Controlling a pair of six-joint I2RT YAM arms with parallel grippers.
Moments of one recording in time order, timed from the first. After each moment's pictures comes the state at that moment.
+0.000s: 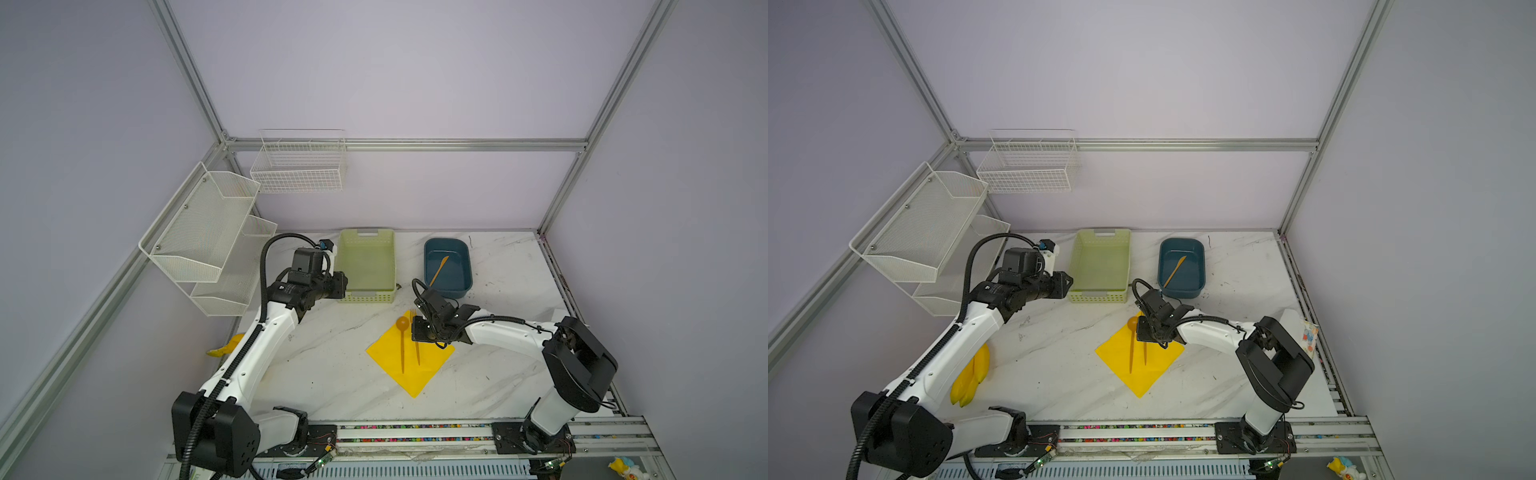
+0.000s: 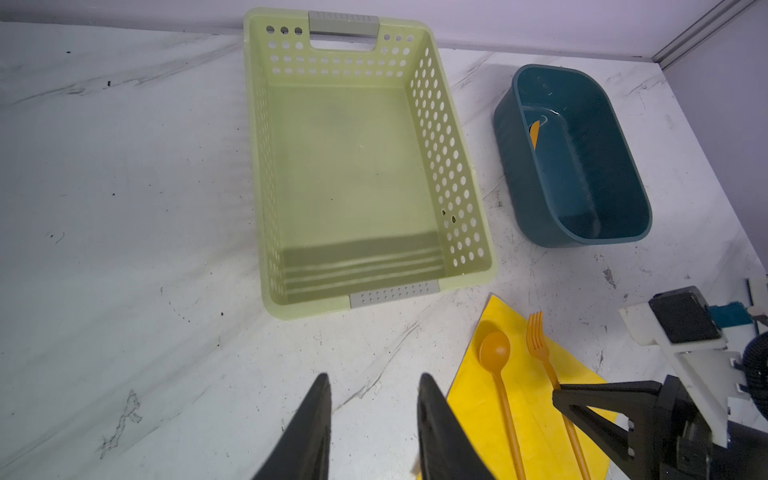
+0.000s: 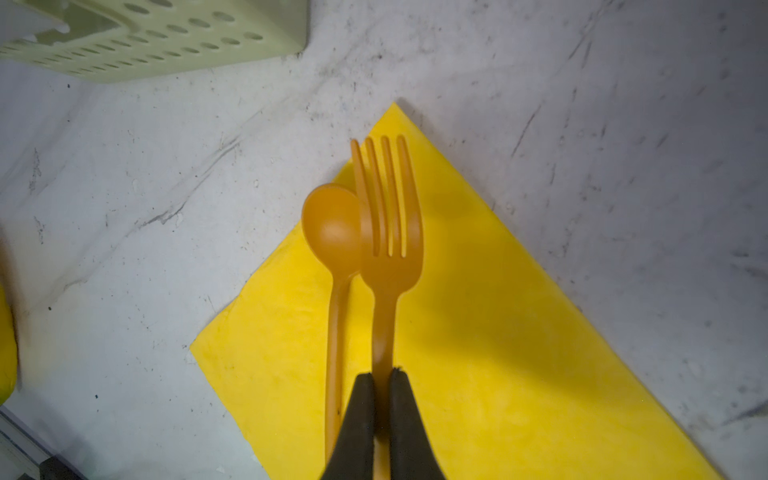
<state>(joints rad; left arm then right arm) -0.21 1.26 1.13 -0.61 0.11 -0.18 0.83 1.66 1.00 -0.35 -0.02 0.82</state>
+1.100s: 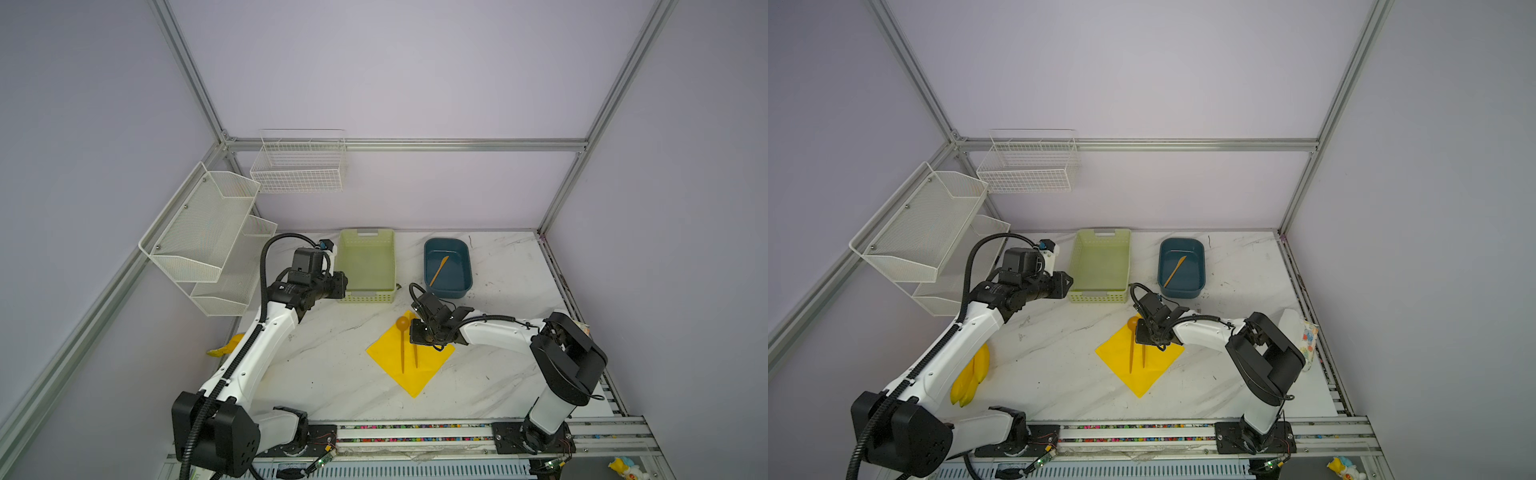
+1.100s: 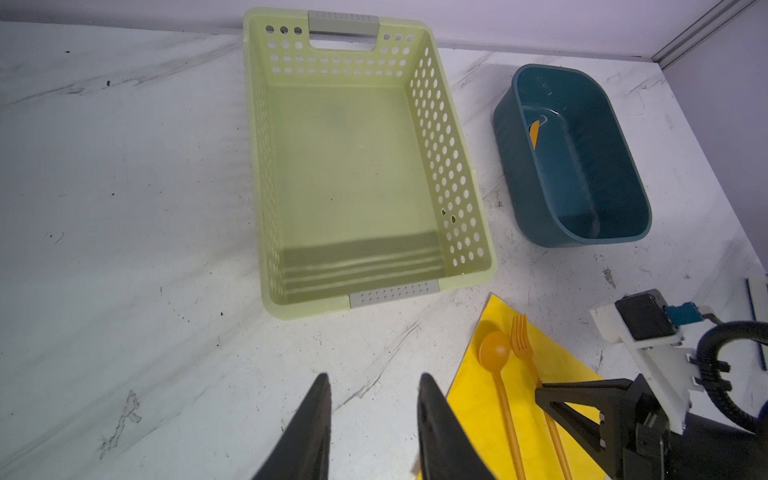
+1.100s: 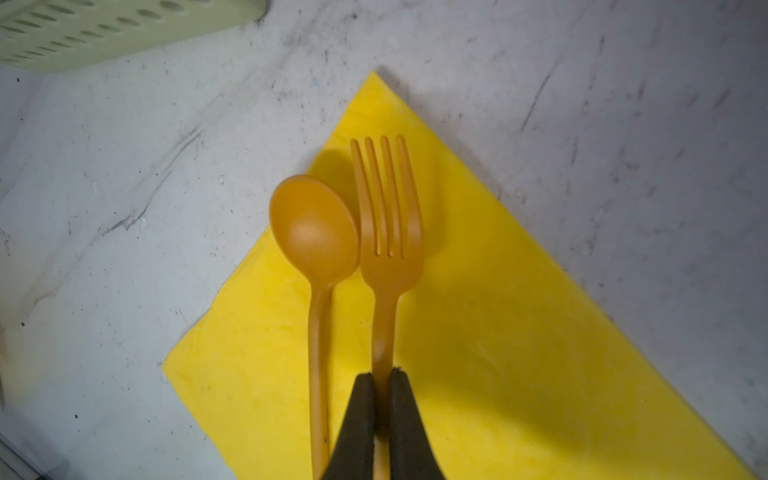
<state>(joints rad) -0.21 1.26 1.13 -0.61 0.11 -0.18 0.83 1.72 0.99 -0.32 -0.03 0.86</state>
